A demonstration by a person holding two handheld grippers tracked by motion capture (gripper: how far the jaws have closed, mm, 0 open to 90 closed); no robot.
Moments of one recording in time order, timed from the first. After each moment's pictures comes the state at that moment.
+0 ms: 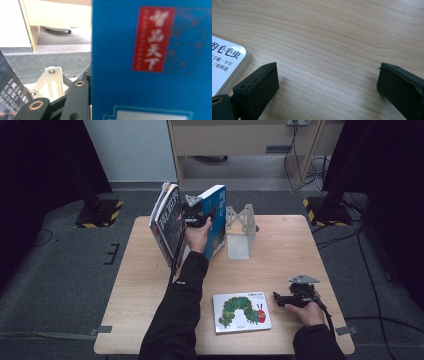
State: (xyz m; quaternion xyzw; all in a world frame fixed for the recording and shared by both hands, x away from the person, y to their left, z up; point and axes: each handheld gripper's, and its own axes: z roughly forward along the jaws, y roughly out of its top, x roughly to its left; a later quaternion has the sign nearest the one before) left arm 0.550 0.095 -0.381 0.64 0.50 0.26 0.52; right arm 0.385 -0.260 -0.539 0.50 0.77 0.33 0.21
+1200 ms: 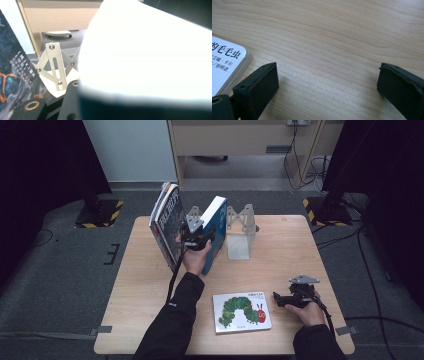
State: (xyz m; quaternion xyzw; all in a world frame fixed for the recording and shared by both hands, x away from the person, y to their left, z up) left arm 0.486 0.098 -0.409 0.66 0.46 0.30 0.51; right arm 0.385 -0.260 -0.539 0.50 0.77 0.32 0.21
